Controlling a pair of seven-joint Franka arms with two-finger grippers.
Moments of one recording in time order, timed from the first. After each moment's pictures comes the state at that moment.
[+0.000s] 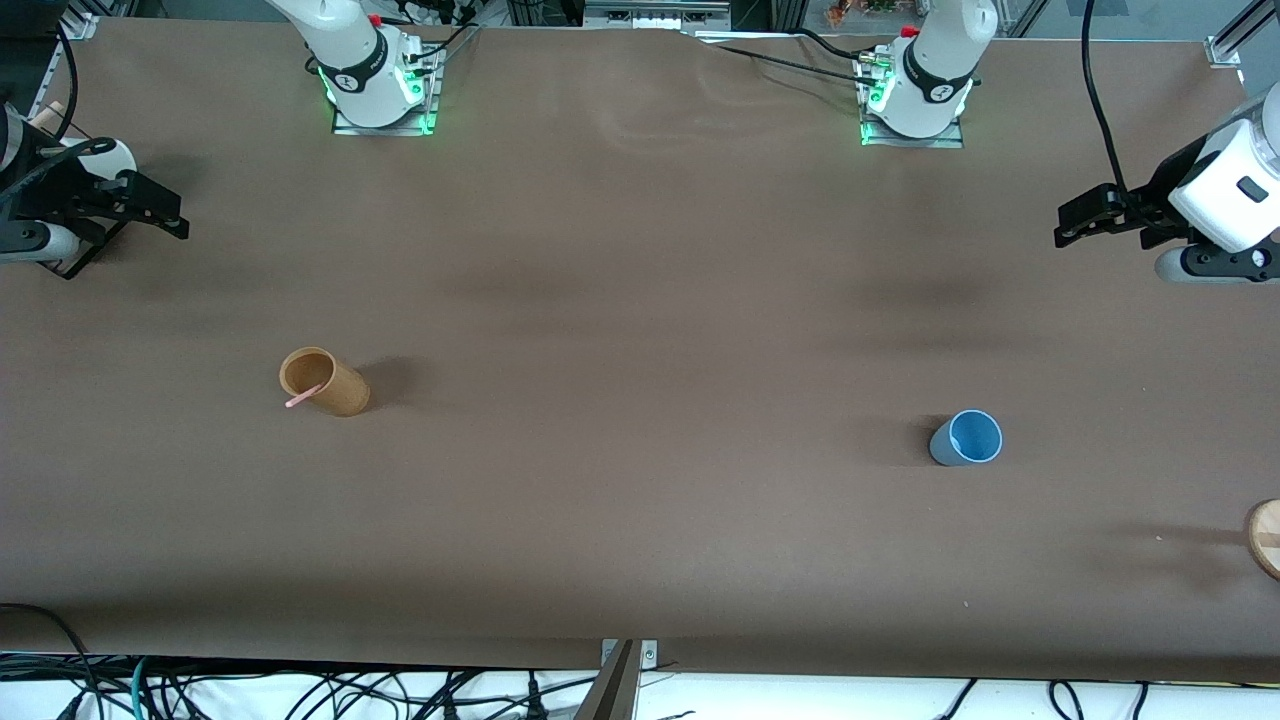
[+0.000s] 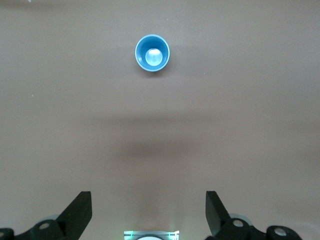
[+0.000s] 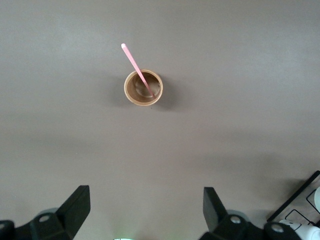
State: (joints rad) left arm 0.01 0.05 -0.05 -1.54 -0.02 1.46 -0.05; right arm 0.07 -0.03 -0.09 -1.70 0.01 1.60 -0.10
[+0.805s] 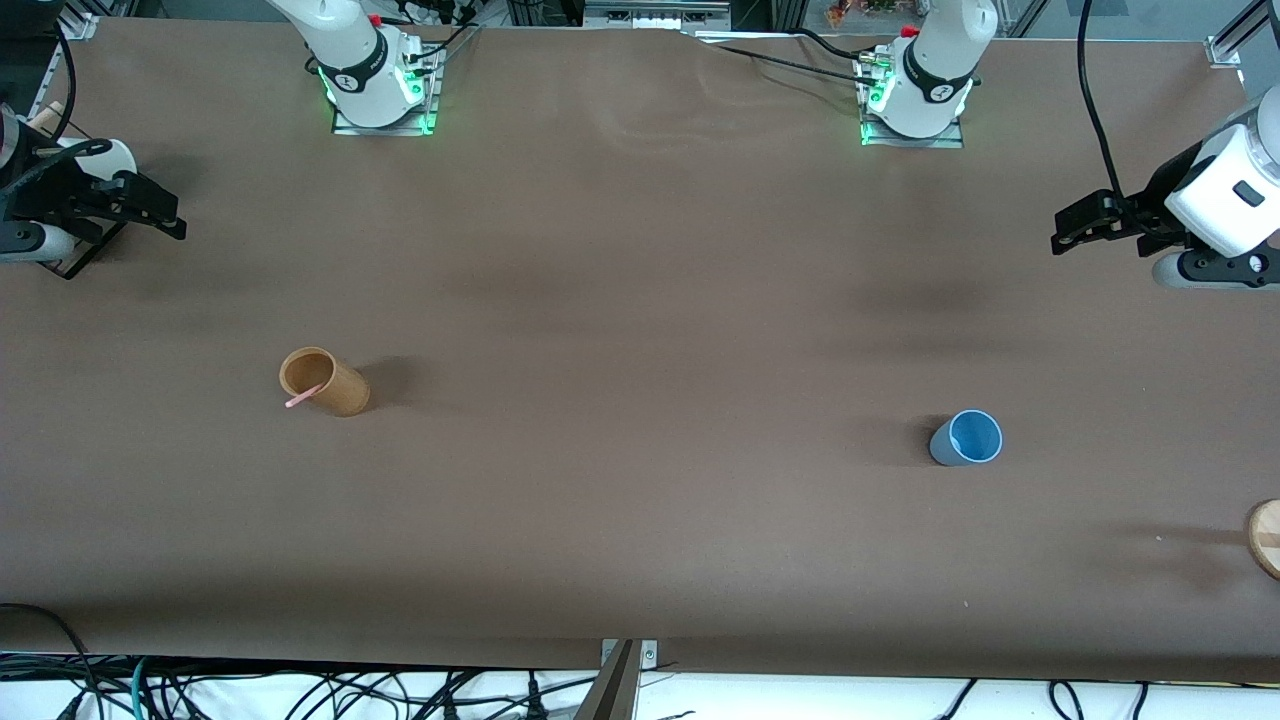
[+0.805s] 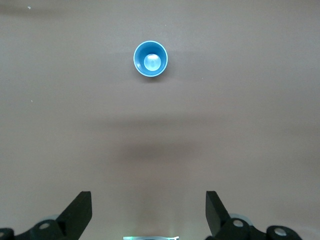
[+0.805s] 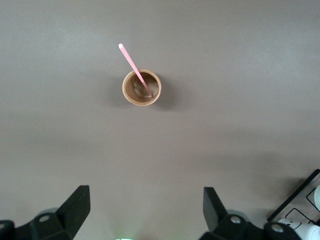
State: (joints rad) left arm 0.01 0.06 -0.06 -1.54 -0.02 1.47 -0.05; right arm 0.06 -0.03 -0.10 -1.70 0.01 1.60 -0.10
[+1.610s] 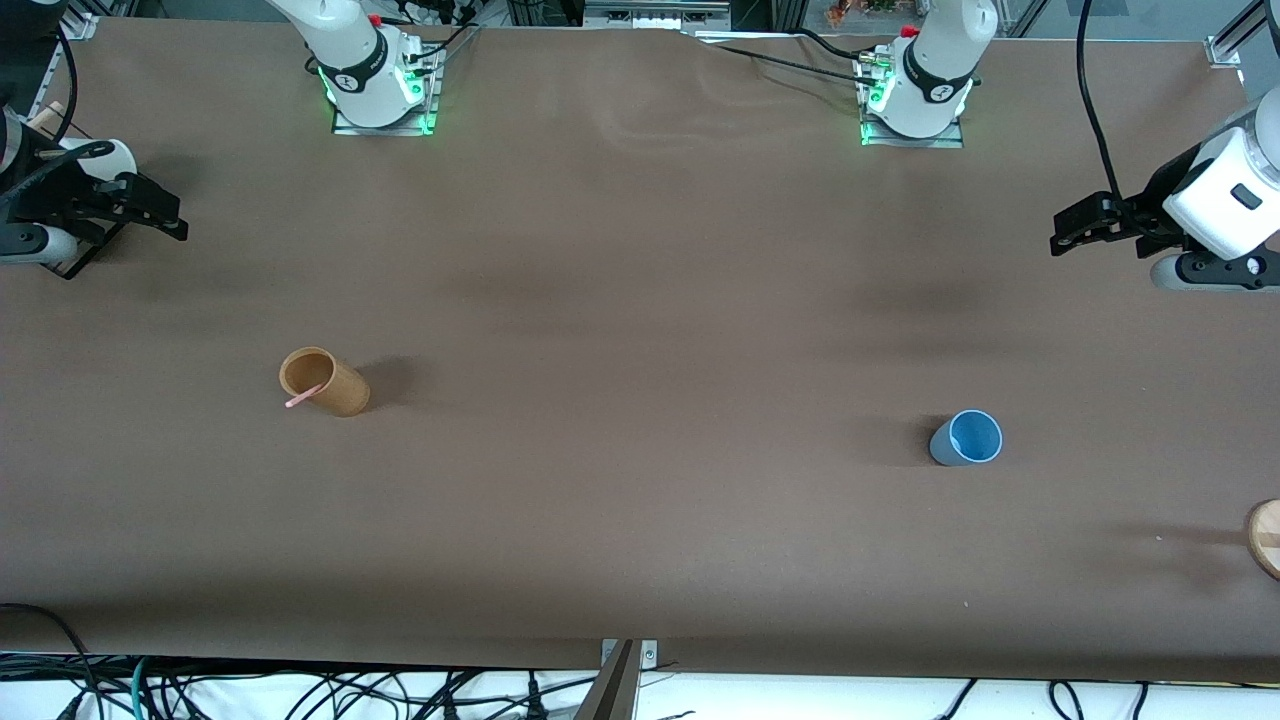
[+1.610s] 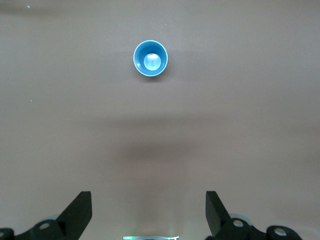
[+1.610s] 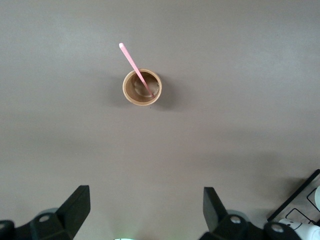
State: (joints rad) left arm 0.01 0.06 -0.06 -1.54 -0.02 1.47 -0.05; right arm 0.06 -0.03 -0.09 -1.70 0.01 1.60 -0.10
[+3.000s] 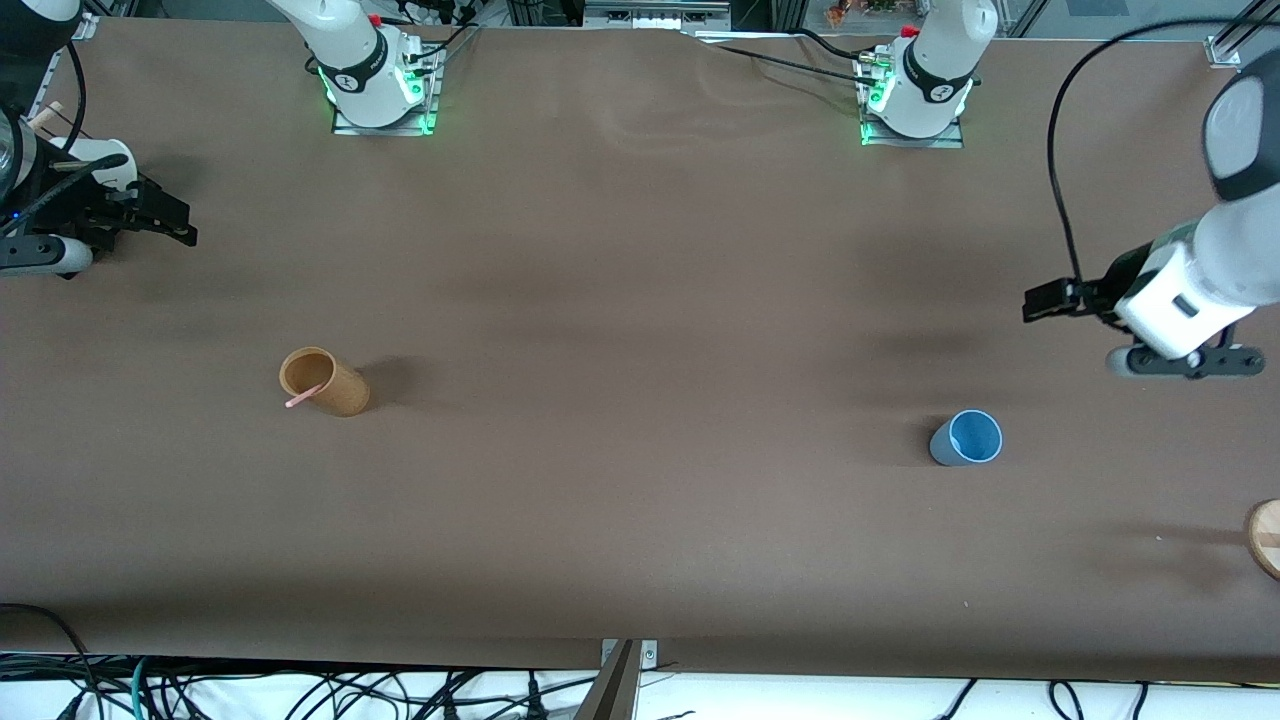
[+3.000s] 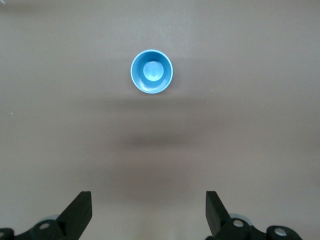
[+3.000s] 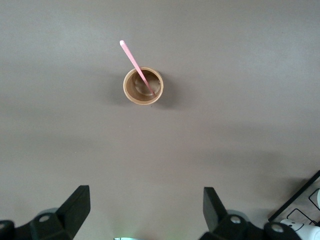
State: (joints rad) left arm 0.02 0.27 -0.05 -1.52 -0.02 1.58 -0.05; right arm 0.06 -0.01 -0.09 -1.70 0.01 1.60 -0.10
